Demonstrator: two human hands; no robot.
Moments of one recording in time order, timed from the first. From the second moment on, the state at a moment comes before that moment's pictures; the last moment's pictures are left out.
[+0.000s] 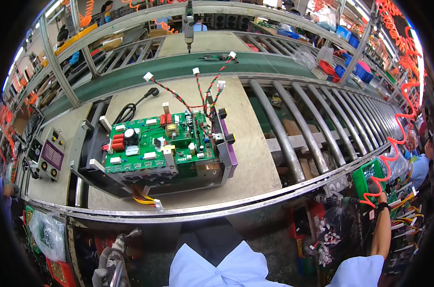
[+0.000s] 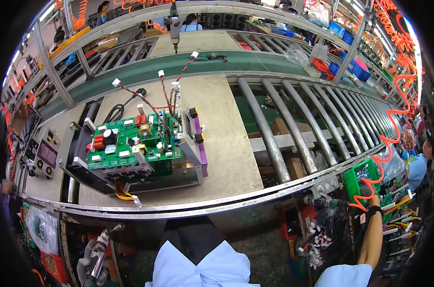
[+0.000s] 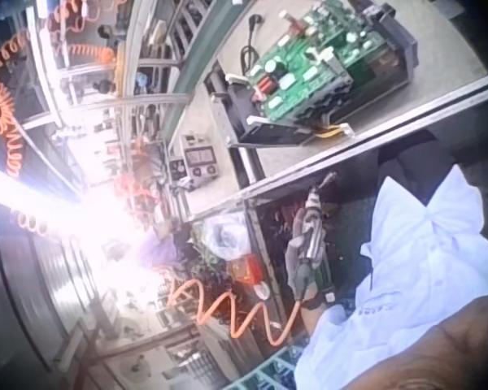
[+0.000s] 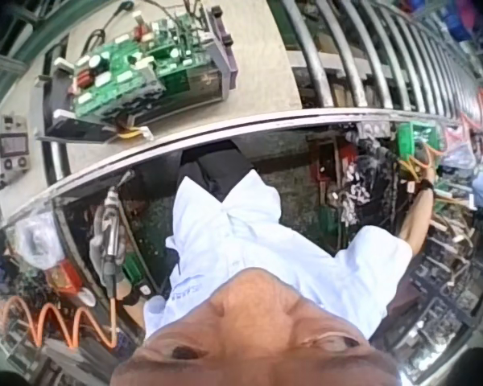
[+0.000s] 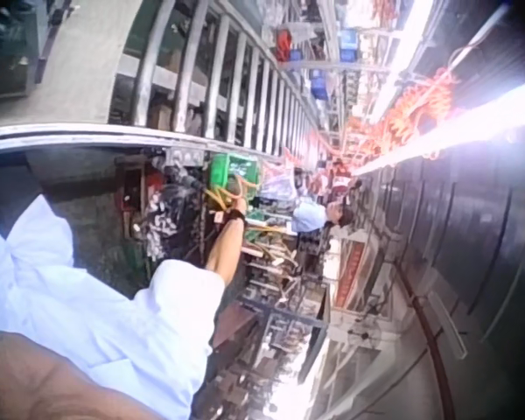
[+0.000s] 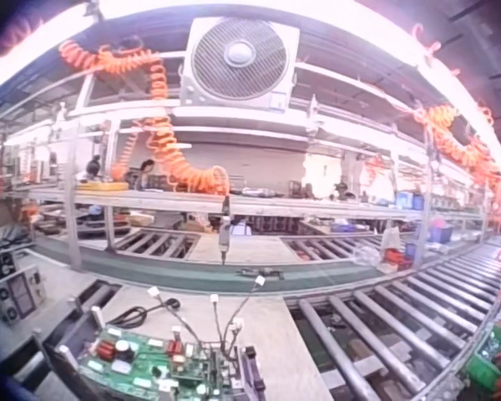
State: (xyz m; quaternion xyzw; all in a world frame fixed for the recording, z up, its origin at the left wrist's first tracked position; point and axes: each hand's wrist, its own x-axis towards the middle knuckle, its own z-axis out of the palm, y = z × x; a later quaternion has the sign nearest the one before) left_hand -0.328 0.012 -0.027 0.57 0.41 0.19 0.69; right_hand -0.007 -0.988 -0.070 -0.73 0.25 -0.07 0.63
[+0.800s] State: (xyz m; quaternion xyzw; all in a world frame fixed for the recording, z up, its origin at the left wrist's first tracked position) left_hand -0.208 -0.052 -0.002 0.77 0.19 -0.24 0.56; right_hand -0.016 -0.941 -0.059 -0.79 0.30 -0.13 0.51
